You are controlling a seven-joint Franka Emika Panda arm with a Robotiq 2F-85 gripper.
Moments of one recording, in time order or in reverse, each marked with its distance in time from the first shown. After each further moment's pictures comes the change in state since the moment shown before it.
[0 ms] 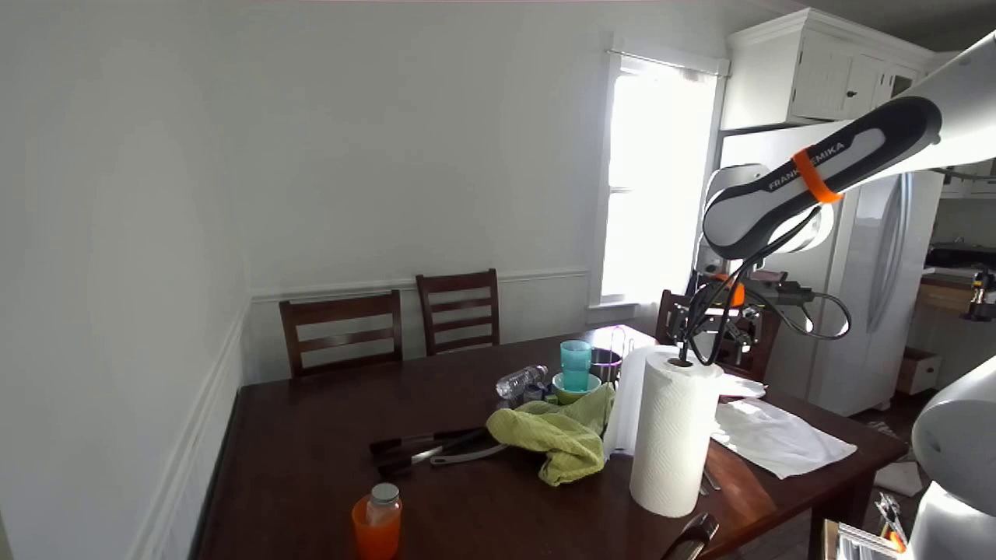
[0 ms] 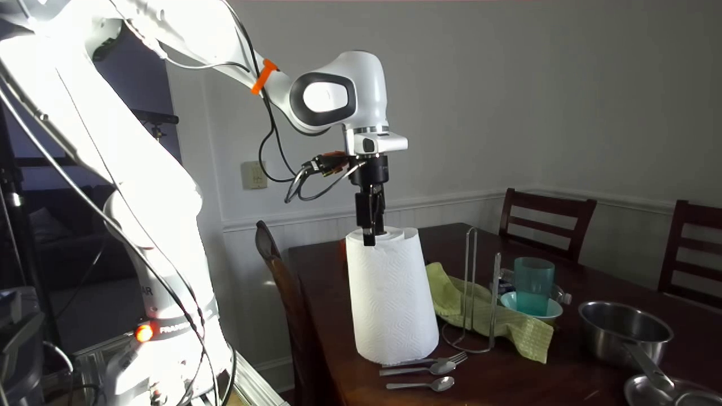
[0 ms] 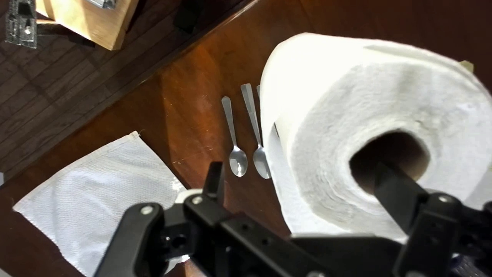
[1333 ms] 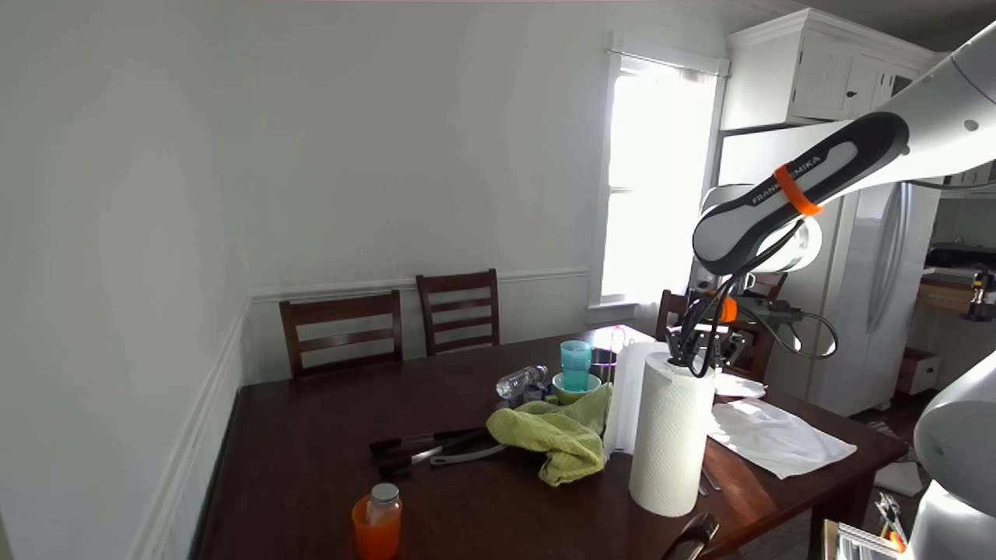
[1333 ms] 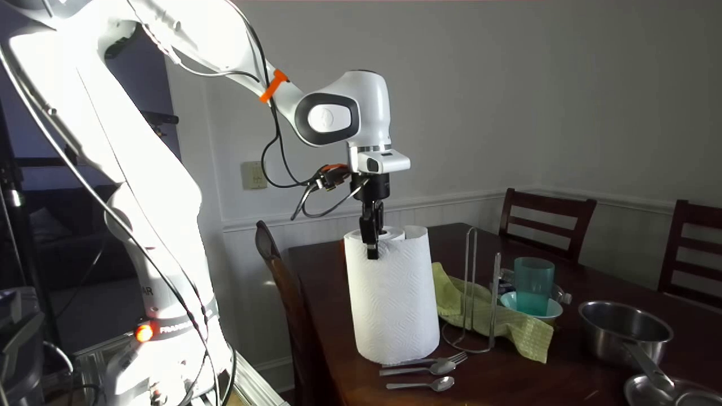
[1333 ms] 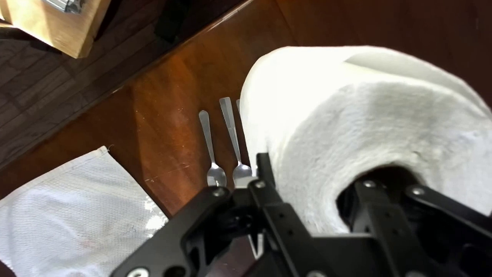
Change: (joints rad) arm 0.015 0.071 -0.004 -0.026 0.080 0.086 -0.066
